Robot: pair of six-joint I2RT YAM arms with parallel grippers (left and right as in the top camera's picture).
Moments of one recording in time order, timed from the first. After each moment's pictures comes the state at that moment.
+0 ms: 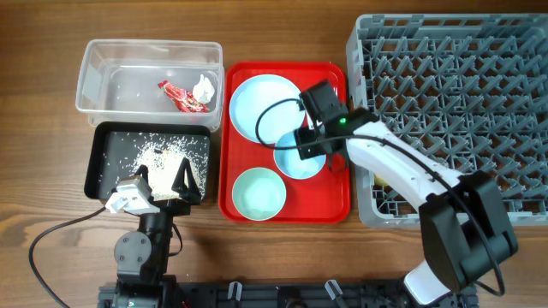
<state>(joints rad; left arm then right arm) -0.08 0.02 0.01 -0.06 -0.06 -0.42 0.52 1.76 1.11 -0.57 0.03 0.20</state>
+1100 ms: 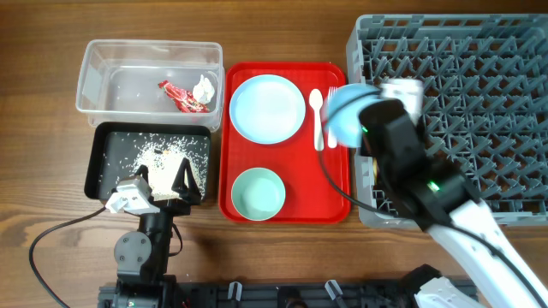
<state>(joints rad) -0.08 0.01 0.01 -0.06 -0.06 -0.42 0.52 1.10 1.04 -0.75 0.70 0.37</state>
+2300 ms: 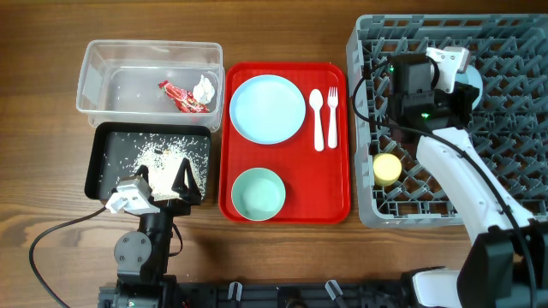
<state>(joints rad) -0.08 0.02 0.01 -0.06 -0.06 -0.42 0.16 1.55 1.04 -0.34 1.18 -0.05</state>
